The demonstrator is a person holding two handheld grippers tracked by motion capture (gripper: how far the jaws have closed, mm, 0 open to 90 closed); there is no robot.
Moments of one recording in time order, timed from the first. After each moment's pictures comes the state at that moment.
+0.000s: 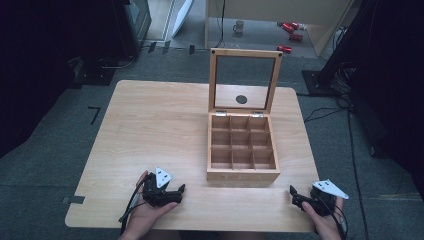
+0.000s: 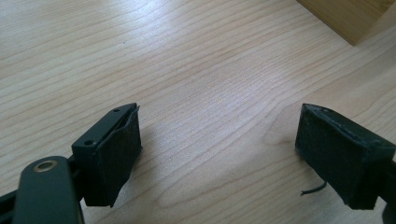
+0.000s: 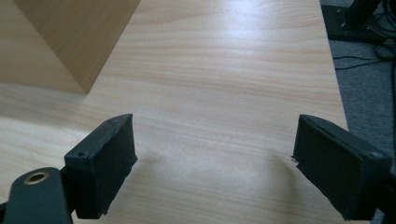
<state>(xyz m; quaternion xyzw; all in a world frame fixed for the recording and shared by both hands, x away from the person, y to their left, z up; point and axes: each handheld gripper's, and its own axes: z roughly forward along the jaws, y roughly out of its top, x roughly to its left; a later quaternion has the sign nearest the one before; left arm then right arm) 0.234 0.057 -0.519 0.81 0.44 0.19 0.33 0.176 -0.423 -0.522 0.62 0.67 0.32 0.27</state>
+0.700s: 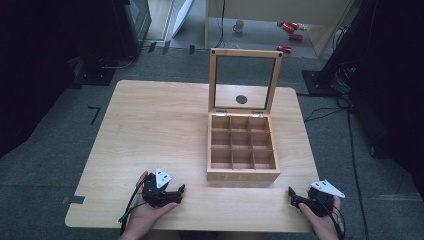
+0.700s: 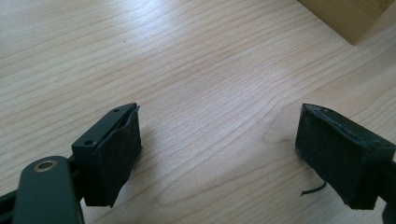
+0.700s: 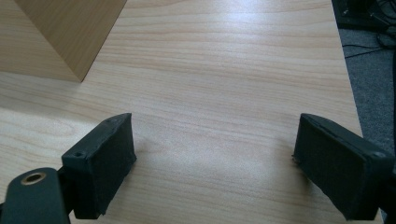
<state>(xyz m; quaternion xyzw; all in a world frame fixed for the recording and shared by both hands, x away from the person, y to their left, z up) 0.233 0.058 -0.519 0.81 0.44 0.19 0.33 0.177 -0.421 -0.526 0.63 0.67 0.30 0.26</state>
